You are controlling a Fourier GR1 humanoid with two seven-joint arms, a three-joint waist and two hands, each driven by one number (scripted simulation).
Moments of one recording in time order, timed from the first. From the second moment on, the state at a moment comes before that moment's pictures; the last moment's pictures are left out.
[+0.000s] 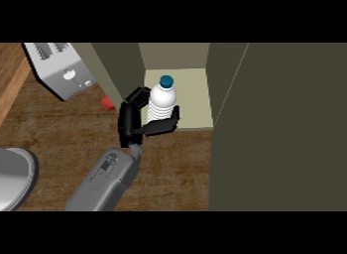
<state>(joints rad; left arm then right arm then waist) -0.48 0.00 -0.31 -1.05 0.27 0.66 -0.26 0.87 -0.34 -0.30 -2.34 -0.65 0.52 -0.24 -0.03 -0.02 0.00</state>
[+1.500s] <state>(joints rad) -1.06 0.02 -0.13 -0.40 0.27 0.55 -0.40 0.82 -0.36 -0.27 -2.33 -0.68 0.52 -0.23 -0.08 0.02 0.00</state>
